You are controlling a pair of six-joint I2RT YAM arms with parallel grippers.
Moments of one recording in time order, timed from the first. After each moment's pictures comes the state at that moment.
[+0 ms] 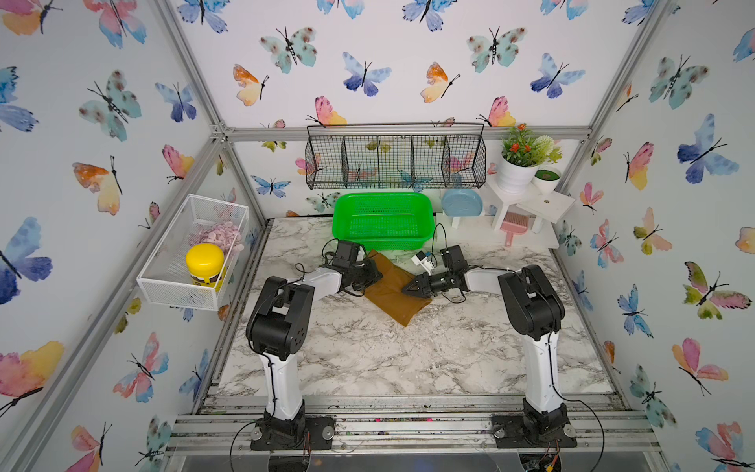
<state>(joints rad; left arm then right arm) -0.32 1.95 1.20 -0.05 0.43 -0.75 0.42 2.19 1.33 -0.07 -1.03 0.34</state>
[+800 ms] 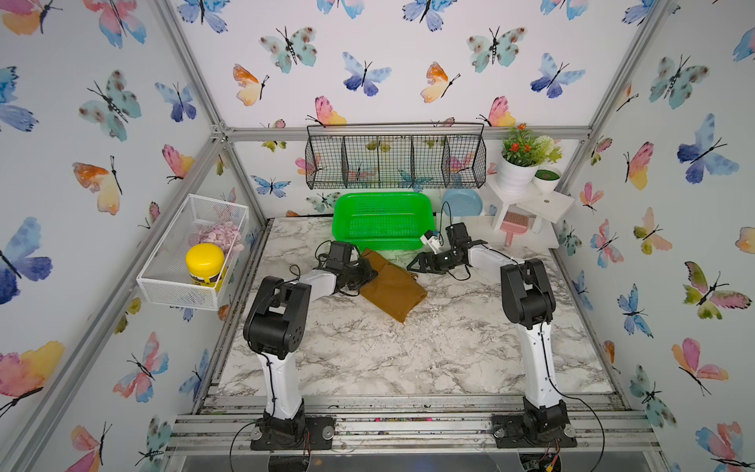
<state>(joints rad) -0.28 1.95 1.17 0.02 0.45 -0.75 0.34 2.37 1.79 -0.43 -0.83 0.11</state>
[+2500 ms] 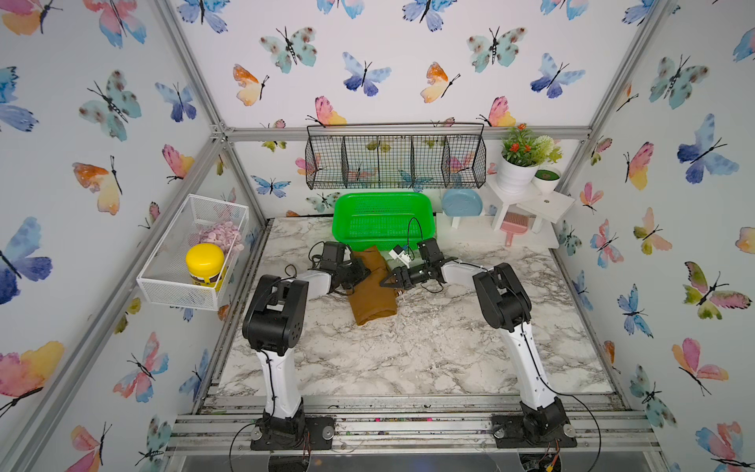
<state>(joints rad) -0.24 1.98 1.15 0.07 0.44 -0.76 0.53 2.47 1.73 -0.10 -1.12 0.34</state>
